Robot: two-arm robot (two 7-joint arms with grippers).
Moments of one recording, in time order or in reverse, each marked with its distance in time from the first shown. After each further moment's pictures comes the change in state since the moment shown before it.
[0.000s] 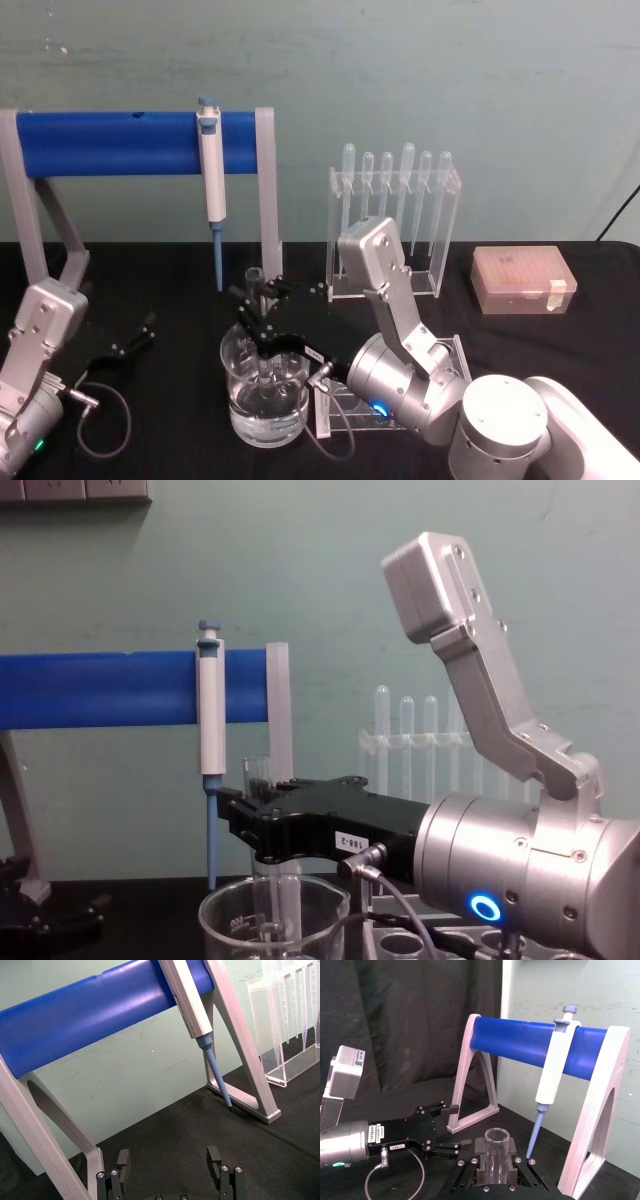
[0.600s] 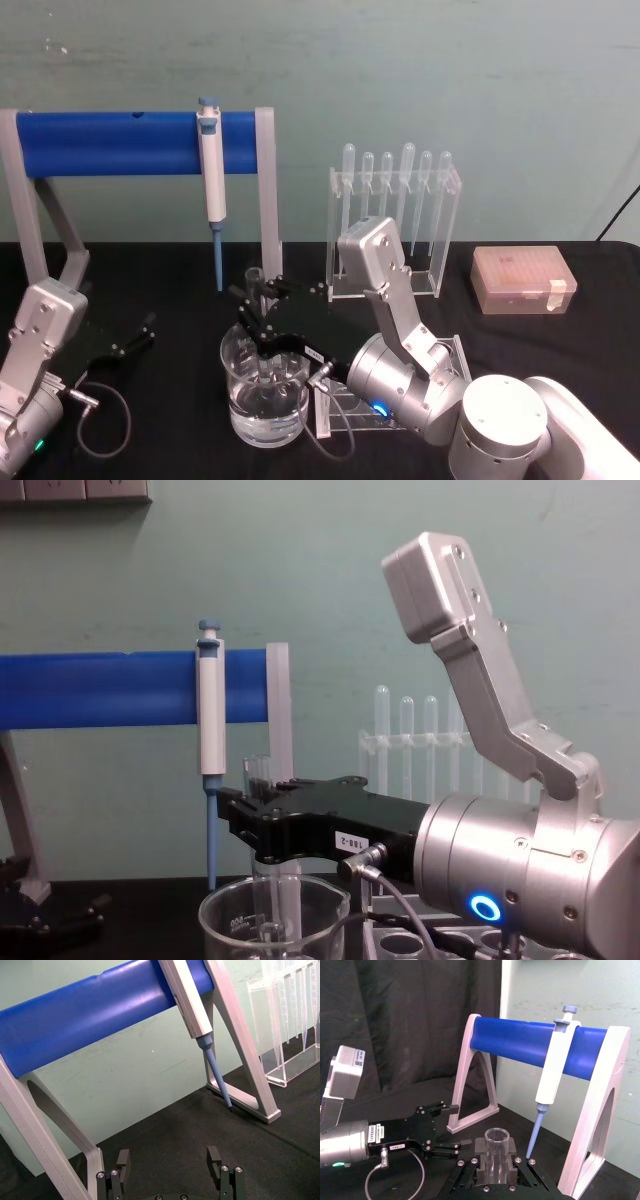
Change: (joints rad) left arm 0.000 0.000 0.000 0.000 0.000 0.000 0.000; right arm 0.000 0.000 0.000 0.000 0.000 0.000 0.000
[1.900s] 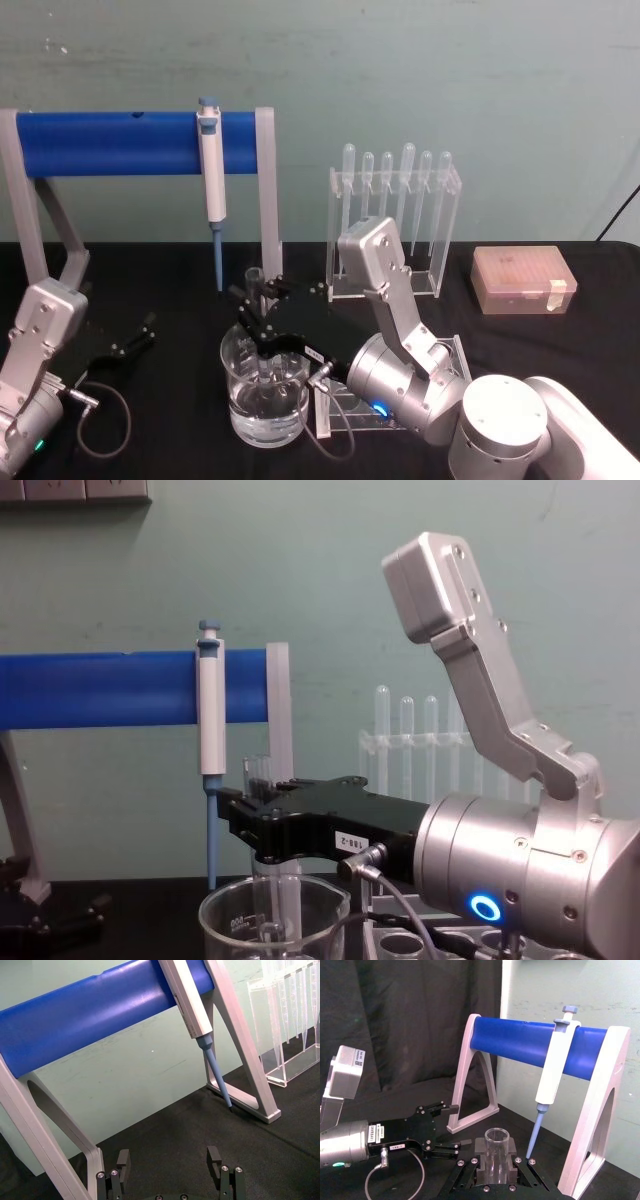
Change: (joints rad) left arm 0.000 0.000 0.000 0.000 0.000 0.000 0.000; right arm 0.000 0.000 0.000 0.000 0.000 0.000 0.000
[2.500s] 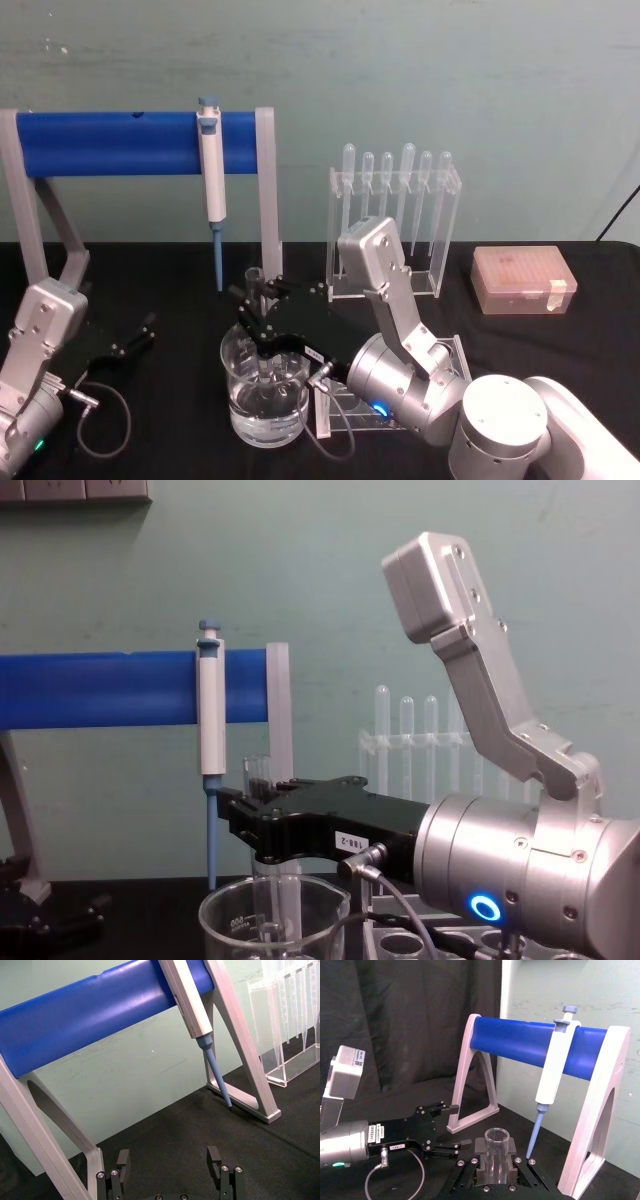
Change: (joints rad) left arm 0.000 0.000 0.000 0.000 0.000 0.000 0.000; right arm 0.000 0.000 0.000 0.000 0.000 0.000 0.000
